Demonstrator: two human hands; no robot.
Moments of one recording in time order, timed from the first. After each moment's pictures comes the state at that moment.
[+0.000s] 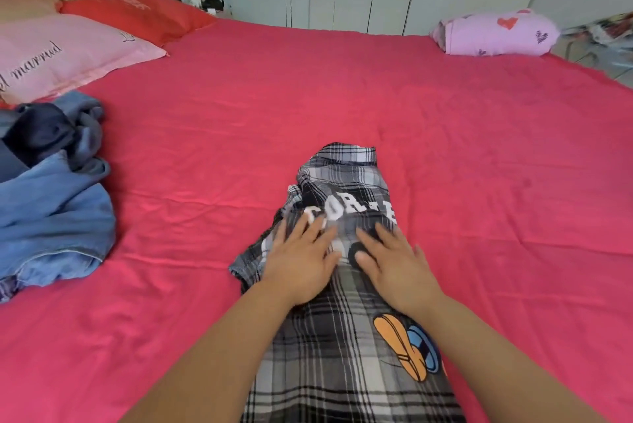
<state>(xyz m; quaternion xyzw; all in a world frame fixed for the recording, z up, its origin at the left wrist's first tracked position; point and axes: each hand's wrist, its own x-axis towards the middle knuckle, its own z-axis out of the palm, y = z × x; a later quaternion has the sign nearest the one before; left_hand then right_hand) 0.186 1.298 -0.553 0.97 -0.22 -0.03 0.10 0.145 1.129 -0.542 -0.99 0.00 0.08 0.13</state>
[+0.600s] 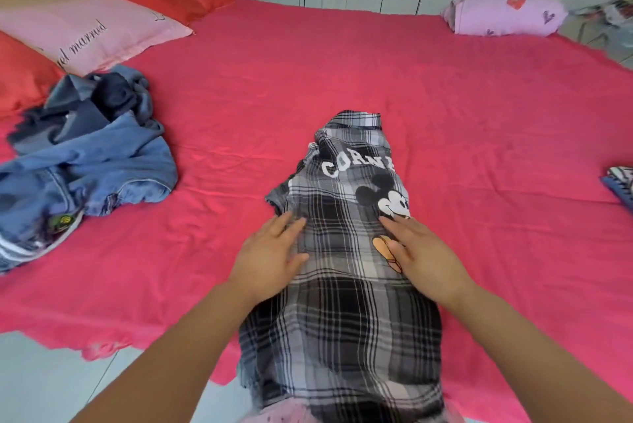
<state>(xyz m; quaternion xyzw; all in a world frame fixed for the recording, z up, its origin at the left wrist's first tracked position) 0.052 1.382 -0.545 0.97 -0.18 -0.03 0.13 0.017 1.123 -0.525 -0.98 -0.05 0.02 0.21</state>
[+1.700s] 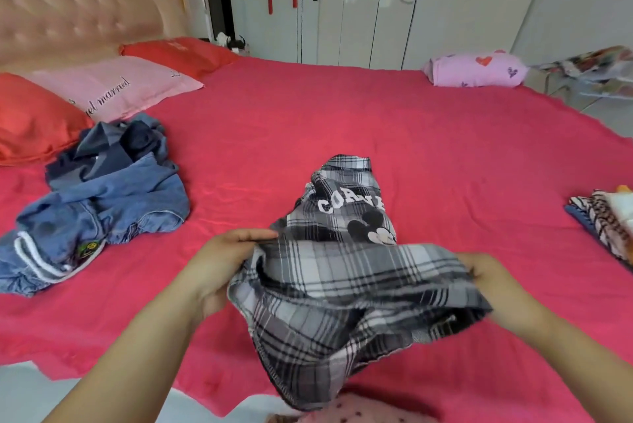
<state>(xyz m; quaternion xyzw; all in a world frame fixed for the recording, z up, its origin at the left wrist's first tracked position) -0.001 1.411 -0.429 0.66 0.07 -0.15 0.73 -0.057 1.093 -0.436 -0.82 -0.10 0.04 0.56</state>
